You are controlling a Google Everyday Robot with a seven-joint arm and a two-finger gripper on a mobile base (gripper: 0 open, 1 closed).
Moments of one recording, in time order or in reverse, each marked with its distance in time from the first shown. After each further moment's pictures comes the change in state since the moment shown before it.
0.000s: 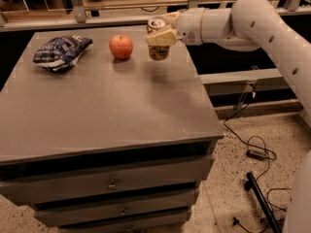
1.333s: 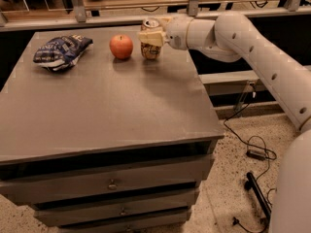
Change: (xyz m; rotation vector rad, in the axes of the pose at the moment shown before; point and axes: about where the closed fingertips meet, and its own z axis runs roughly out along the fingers) arm 0.023 -0.025 0.038 0.104 -0.059 0.140
